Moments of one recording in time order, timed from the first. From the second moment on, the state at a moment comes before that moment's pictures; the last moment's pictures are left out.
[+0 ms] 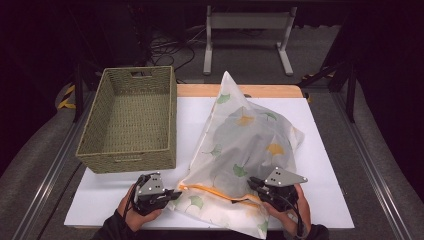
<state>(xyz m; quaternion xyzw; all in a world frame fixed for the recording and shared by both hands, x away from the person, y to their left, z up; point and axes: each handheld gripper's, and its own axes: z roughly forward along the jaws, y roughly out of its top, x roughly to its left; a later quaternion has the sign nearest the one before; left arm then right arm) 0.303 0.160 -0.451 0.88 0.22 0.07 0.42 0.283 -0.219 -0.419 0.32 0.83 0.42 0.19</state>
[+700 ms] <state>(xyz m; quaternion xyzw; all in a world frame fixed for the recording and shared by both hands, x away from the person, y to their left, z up) 0.305 0.161 -0.452 0.88 0.22 0.07 0.42 0.272 -0.174 -0.399 0.25 0.85 0.44 0.16</state>
